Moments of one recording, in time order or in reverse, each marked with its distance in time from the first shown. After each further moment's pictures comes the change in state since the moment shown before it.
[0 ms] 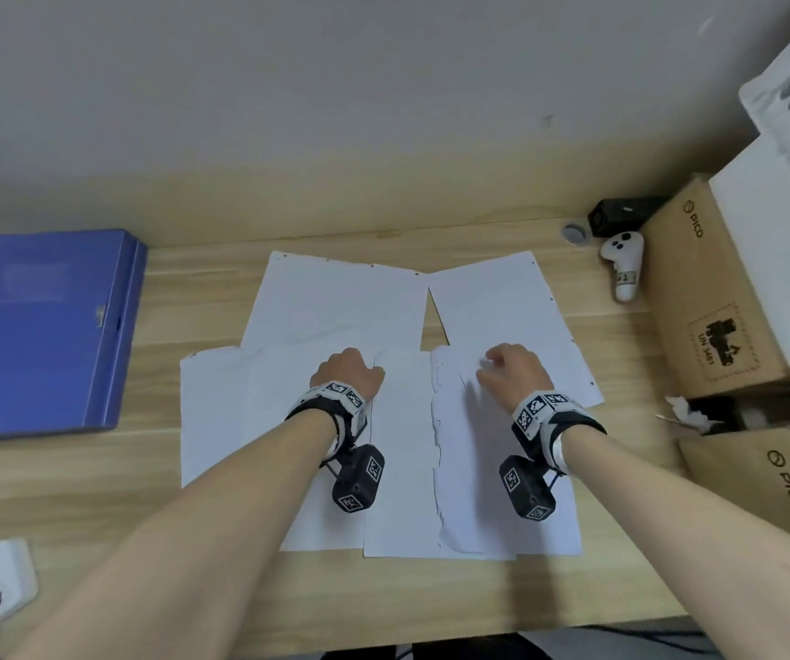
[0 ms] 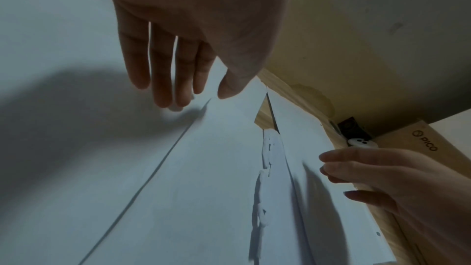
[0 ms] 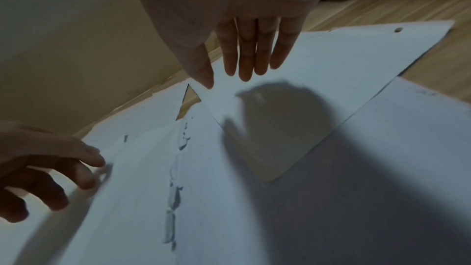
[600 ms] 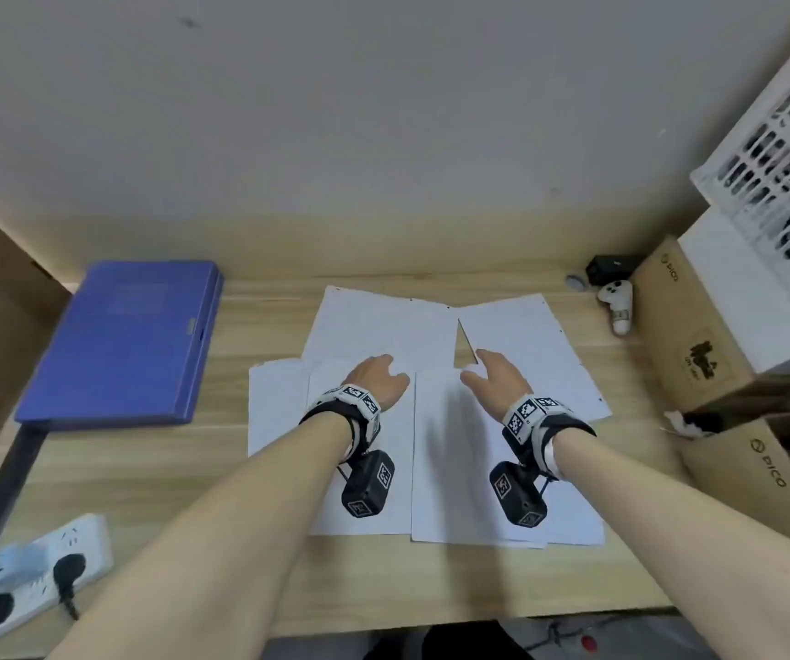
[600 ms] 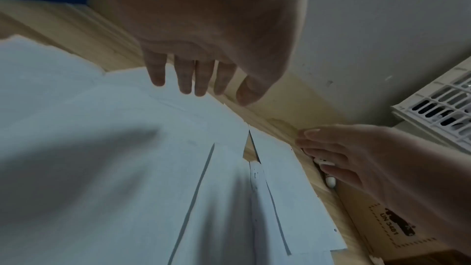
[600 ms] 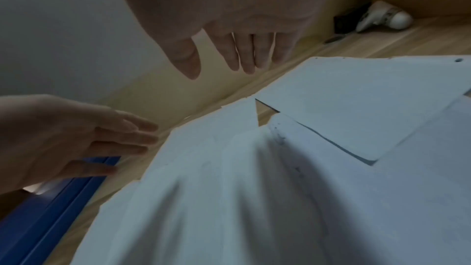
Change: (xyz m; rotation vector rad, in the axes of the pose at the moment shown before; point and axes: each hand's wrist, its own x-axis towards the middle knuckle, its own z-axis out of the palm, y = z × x) left_hand -0.083 -0.054 -0.048 -0.180 0.045 0.295; right_hand -0.097 -0.091 0.008 0.076 0.043 -0.202
